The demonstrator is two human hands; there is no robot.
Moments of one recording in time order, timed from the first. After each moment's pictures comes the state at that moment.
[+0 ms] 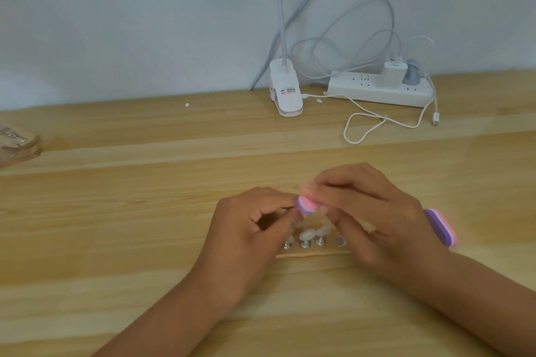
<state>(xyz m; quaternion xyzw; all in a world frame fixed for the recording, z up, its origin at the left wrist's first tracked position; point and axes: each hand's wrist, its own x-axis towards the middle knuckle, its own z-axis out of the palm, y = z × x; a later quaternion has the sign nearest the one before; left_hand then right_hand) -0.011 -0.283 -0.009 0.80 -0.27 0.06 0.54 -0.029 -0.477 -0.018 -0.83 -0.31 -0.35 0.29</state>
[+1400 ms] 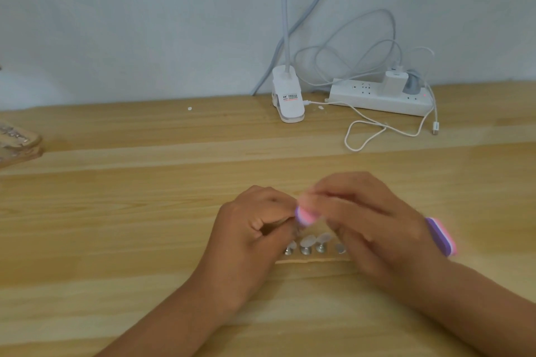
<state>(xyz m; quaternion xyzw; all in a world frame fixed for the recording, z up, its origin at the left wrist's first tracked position) -0.009 -0.282 -0.008 0.79 -0.30 0.09 0.53 -0.030 -0.475 -0.016 -0.83 -0.33 -0.36 0.29</state>
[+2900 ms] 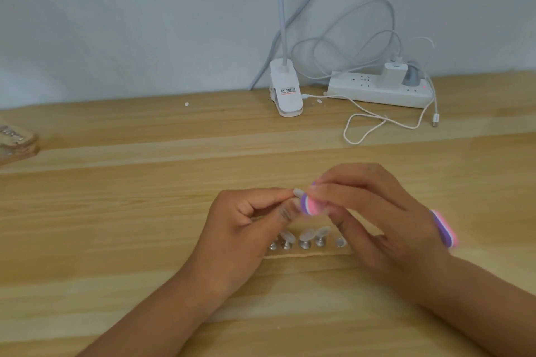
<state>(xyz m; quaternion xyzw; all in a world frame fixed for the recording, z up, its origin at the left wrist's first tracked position) -0.009 -0.281 -0.003 0.71 -0.22 -0.05 0.66 -0.029 -0.477 -0.017 -0.81 -0.33 -0.39 0.30</state>
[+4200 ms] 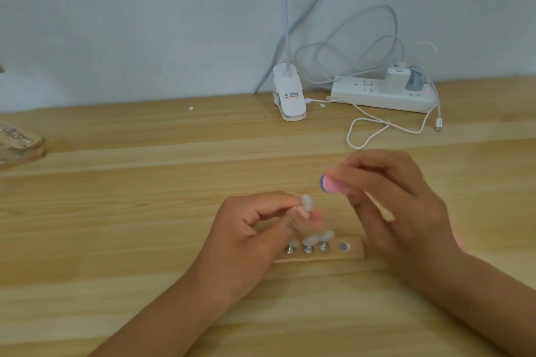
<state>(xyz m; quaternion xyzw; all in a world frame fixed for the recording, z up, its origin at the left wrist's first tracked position) -0.014 -0.280 0.002 0.73 -0.26 -0.03 0.63 -0.025 -0.488 -0.015 -0.83 -0.26 -0.43 0.25</state>
